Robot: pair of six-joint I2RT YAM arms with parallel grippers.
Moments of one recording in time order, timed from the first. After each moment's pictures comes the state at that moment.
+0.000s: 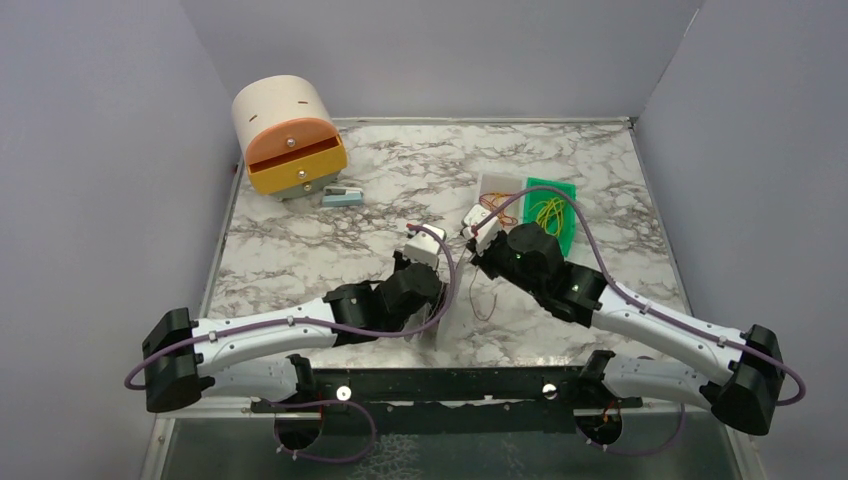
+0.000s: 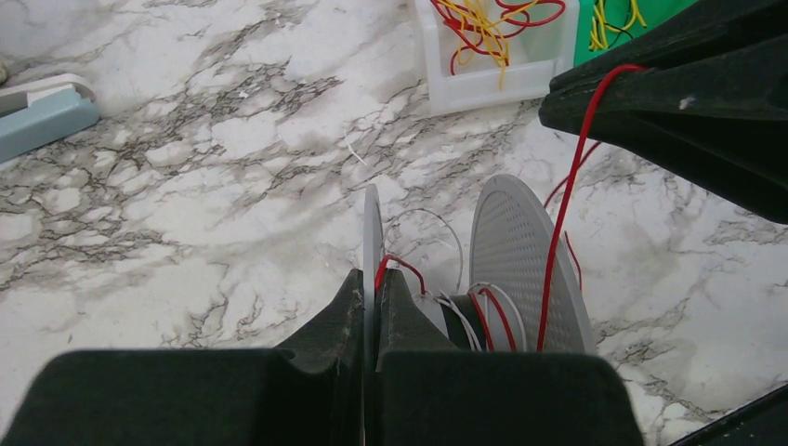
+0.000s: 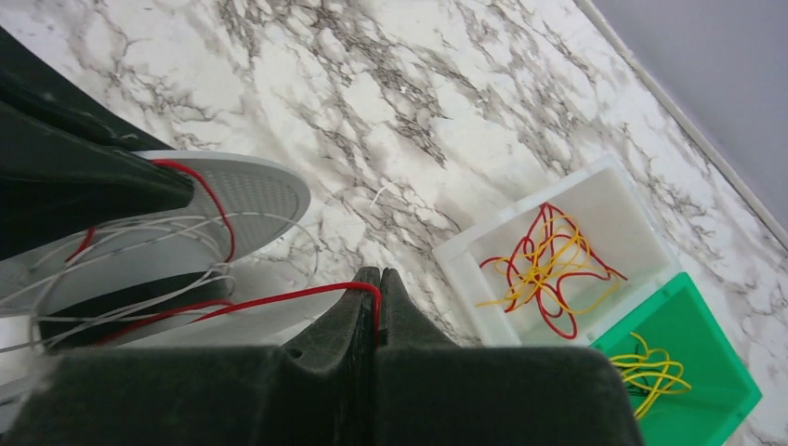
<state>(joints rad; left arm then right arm) -1.22 1.14 0.80 -0.20 -0.72 -0.39 0.92 1.05 0.82 -0.13 0.18 -0.26</state>
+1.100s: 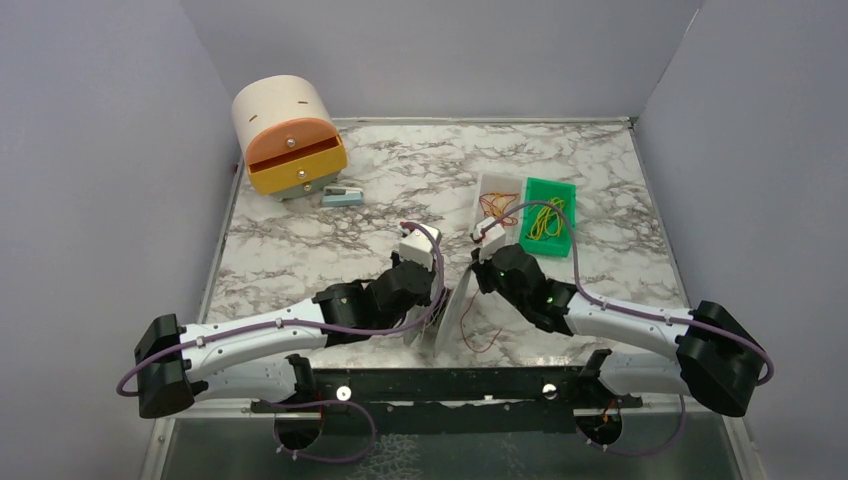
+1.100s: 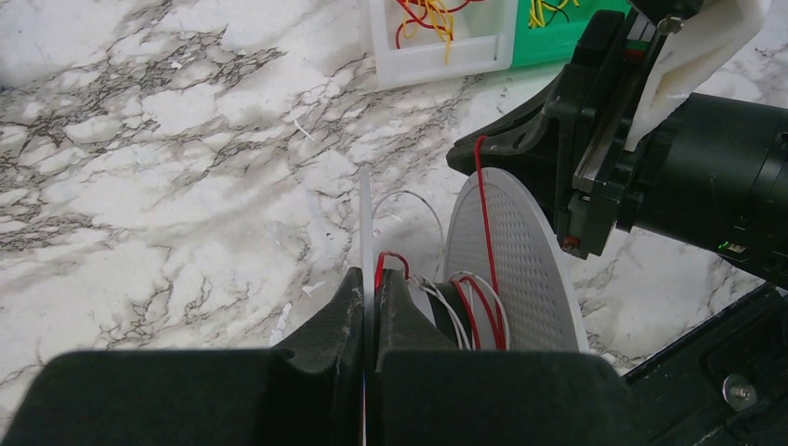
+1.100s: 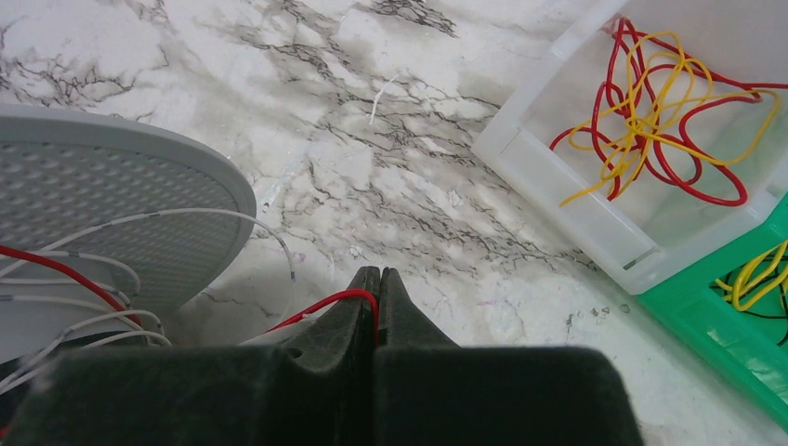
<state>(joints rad) -1.20 1.08 0.78 -0.25 -0.56 -0.48 0.89 1.21 0.54 0.22 0.32 0.07</state>
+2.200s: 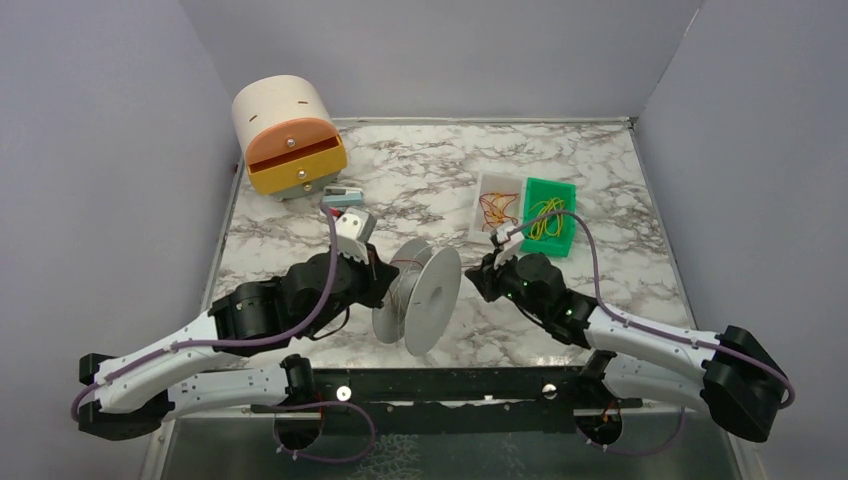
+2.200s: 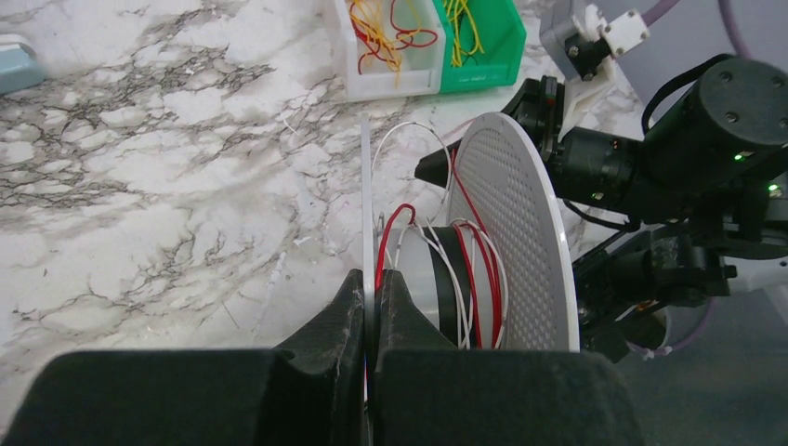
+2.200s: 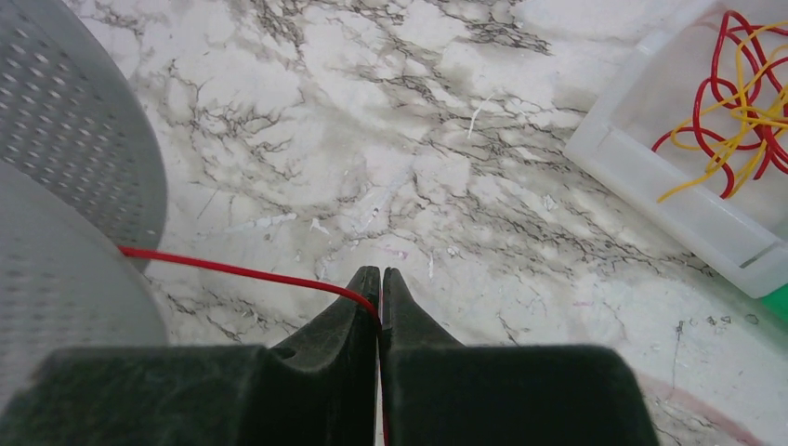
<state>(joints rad) -1.22 0.76 1.04 -0.72 -0.50 -0.58 0.87 1.05 0.43 0.29 0.14 0.25</state>
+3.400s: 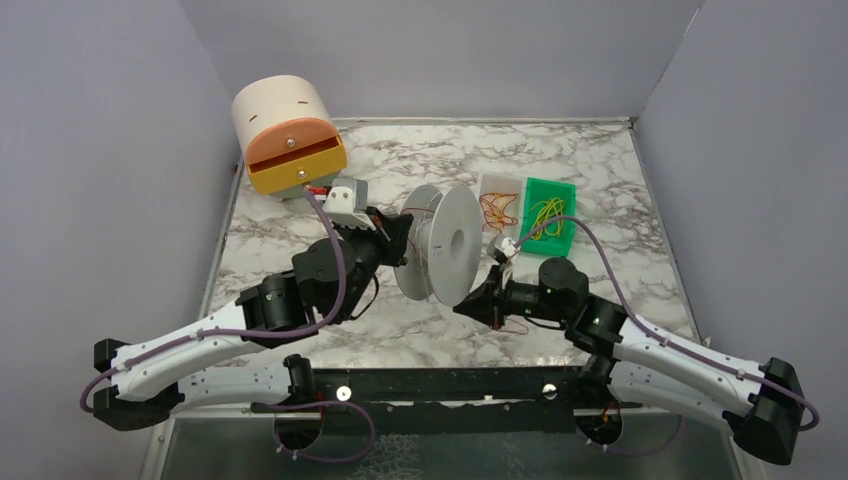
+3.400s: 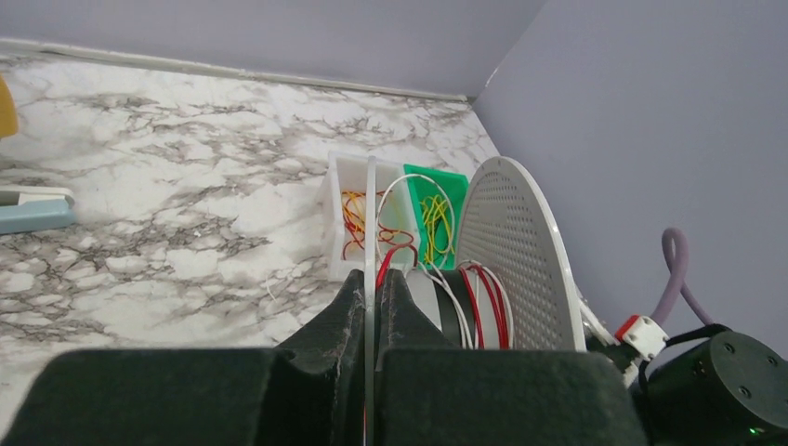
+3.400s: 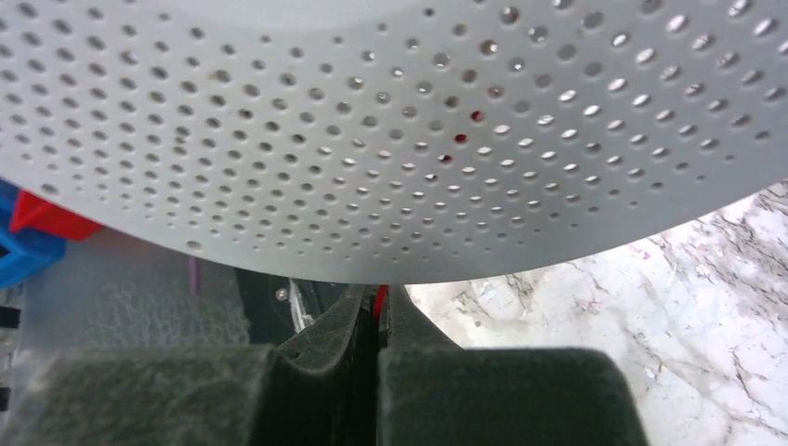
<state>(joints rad) -1.23 0.86 1.09 -0.29 -0.80 -0.50 0.93 0.83 0.49 0.09 -0.34 0.31</state>
